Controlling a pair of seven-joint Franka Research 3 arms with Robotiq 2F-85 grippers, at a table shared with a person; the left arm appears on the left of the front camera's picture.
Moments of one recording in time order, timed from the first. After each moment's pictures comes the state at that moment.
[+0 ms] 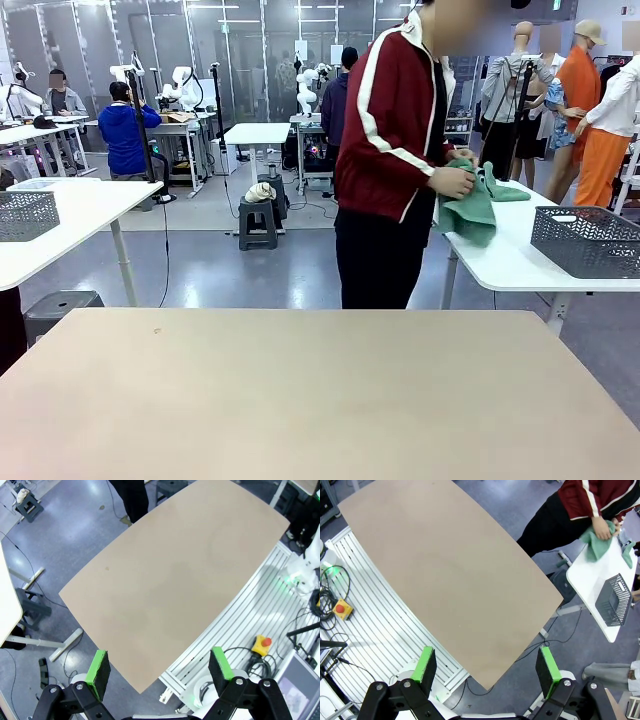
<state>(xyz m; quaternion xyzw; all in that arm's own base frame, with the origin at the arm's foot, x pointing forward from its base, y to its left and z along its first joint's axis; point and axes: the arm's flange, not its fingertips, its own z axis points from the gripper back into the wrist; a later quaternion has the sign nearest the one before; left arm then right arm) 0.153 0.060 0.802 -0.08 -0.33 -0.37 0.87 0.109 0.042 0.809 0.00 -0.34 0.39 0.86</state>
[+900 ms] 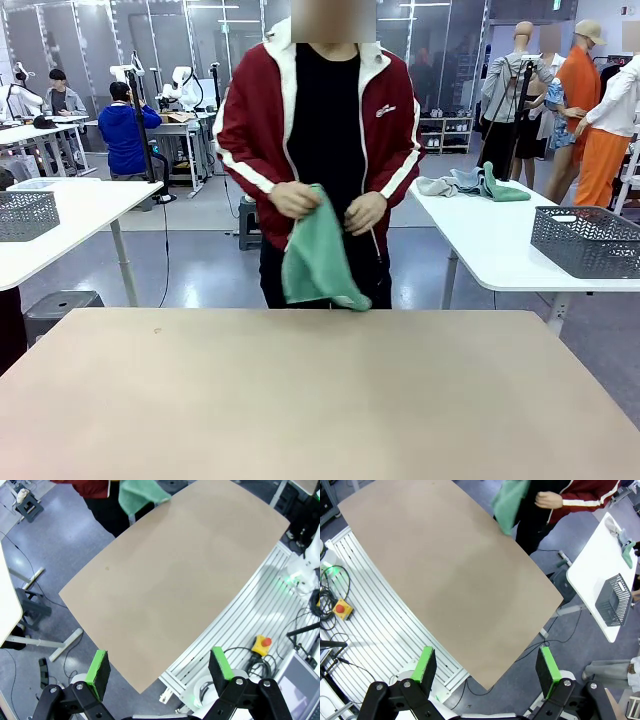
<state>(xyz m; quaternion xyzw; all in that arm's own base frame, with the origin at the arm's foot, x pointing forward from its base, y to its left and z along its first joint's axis) 0.153 0.060 0.802 -0.08 -0.33 -0.37 0.87 0.109 0.042 0.809 0.00 -0.34 0.39 0.86</state>
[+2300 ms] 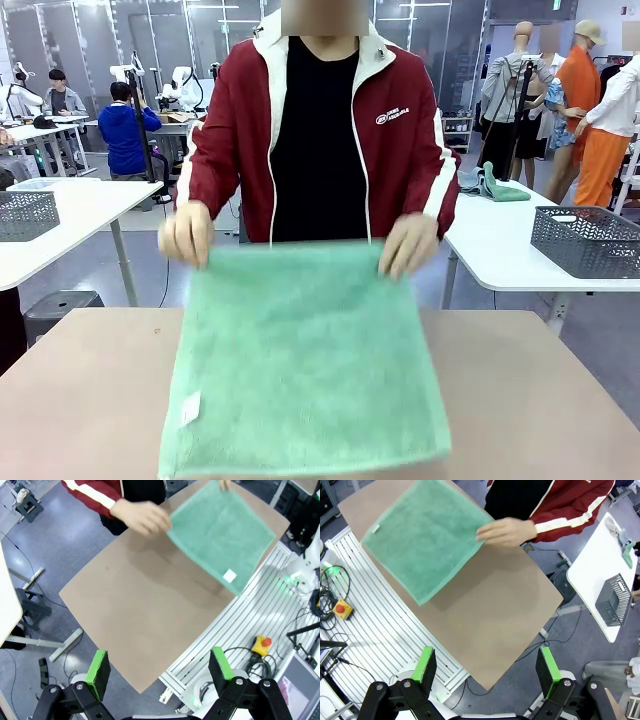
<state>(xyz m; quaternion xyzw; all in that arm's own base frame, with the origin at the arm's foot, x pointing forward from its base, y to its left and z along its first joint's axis) 0.153 0.060 0.802 -0.08 -0.33 -0.37 0.87 0.109 0.042 0.809 0.00 -0.34 0.39 0.86</state>
